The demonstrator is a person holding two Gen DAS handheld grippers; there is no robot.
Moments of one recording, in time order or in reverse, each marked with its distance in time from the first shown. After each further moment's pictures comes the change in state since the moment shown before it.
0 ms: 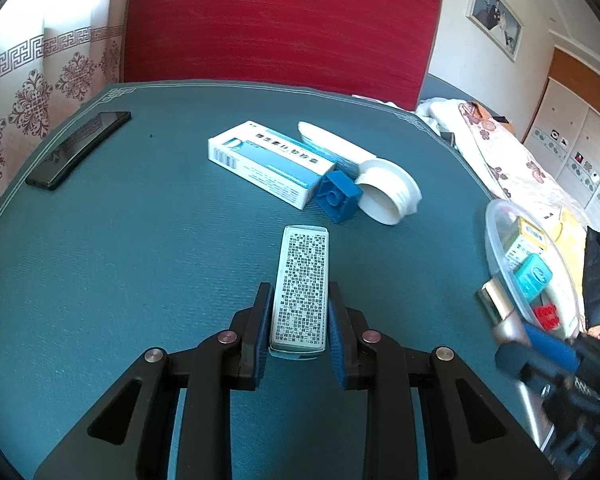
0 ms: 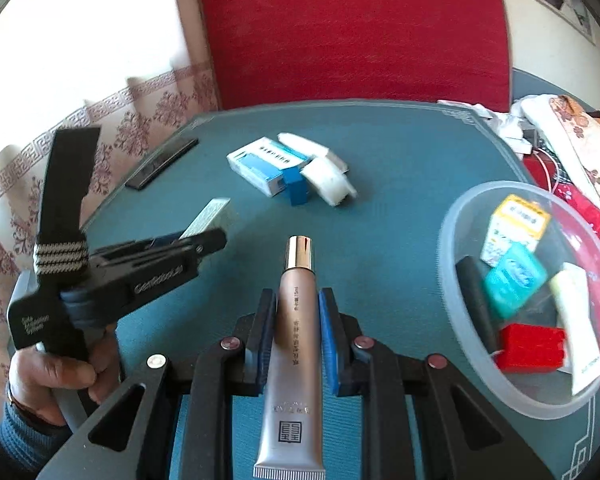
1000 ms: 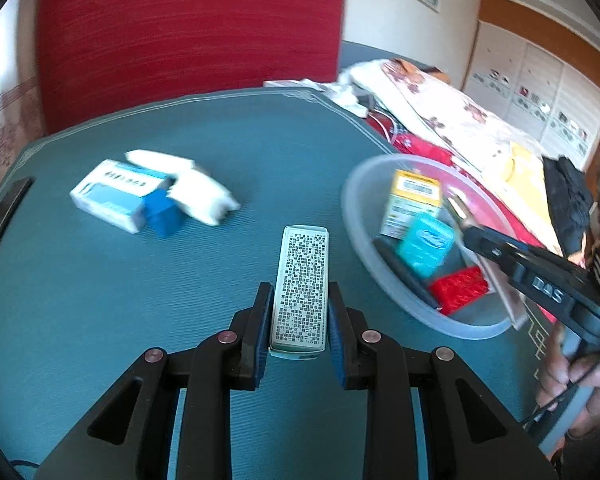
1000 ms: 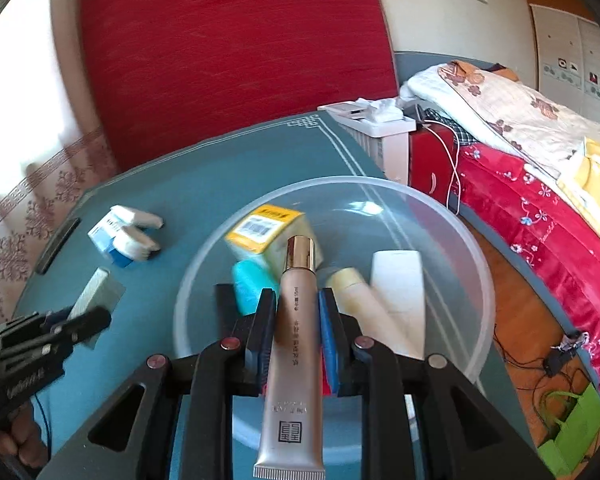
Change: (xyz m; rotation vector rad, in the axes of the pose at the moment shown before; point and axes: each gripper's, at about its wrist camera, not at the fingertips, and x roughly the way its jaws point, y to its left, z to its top) left arm -0.005 -0.134 -0.001 0.256 0.050 -0.130; right arm -0.031 -0.150 -0.003 0.264 -0.098 -0.230
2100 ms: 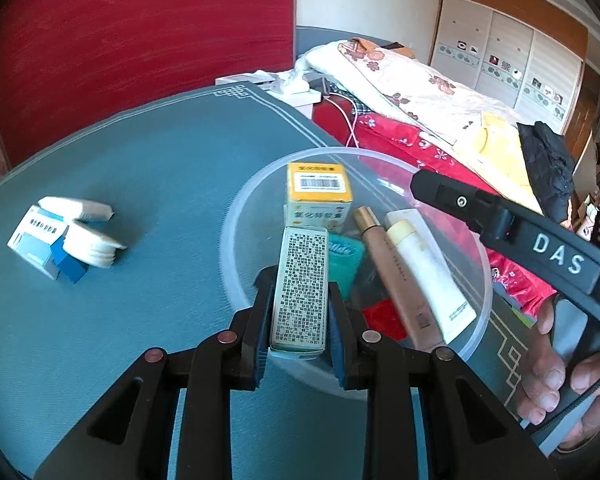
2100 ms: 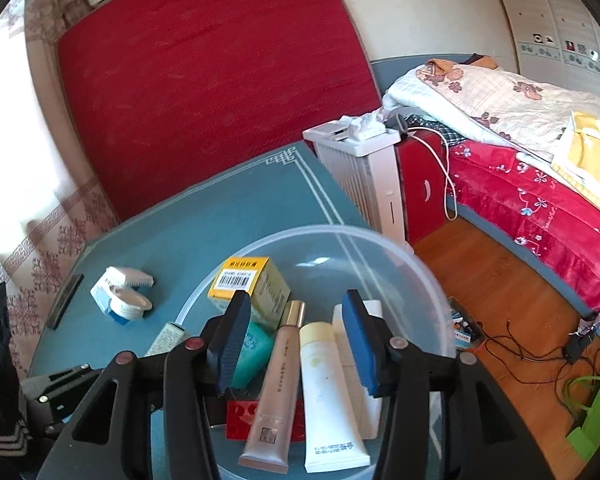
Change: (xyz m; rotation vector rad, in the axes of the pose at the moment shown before) left arm 0.030 -0.079 0.027 0.109 0.040 -0.062; right arm -0.016 -0.037 0.029 0.133 -0.095 0.032
